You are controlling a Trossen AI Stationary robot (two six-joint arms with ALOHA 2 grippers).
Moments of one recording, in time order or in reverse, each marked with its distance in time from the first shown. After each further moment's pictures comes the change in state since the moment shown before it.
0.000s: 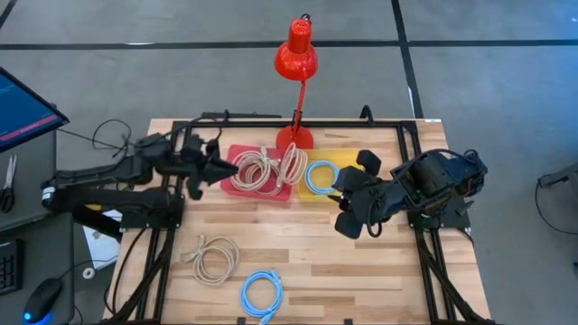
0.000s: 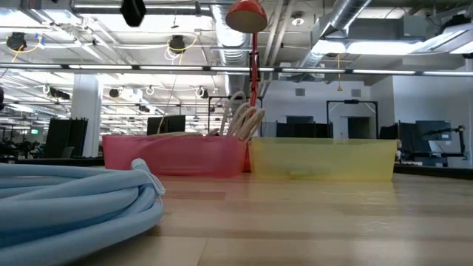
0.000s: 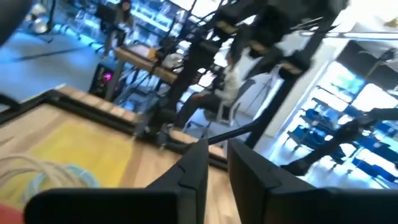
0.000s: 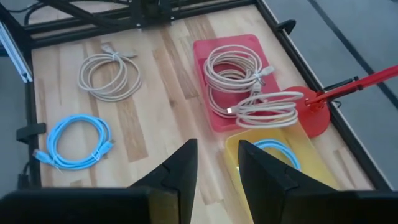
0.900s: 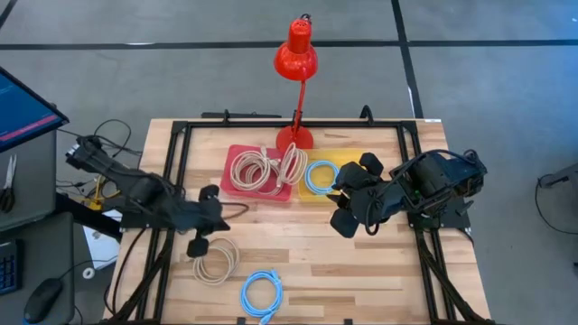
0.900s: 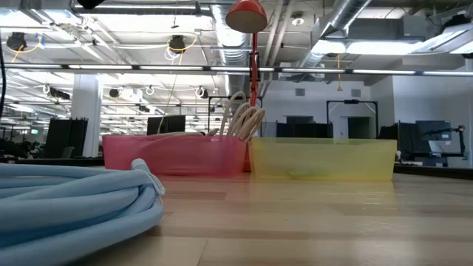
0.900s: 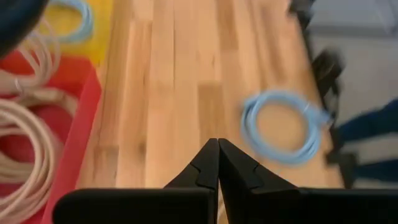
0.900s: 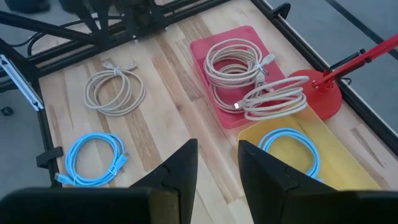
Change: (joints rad) left arm -0.723 0.364 0.379 -0.899 -0.536 0.050; right arm 0.000 0.004 -0.001 0.000 0.002 0.172
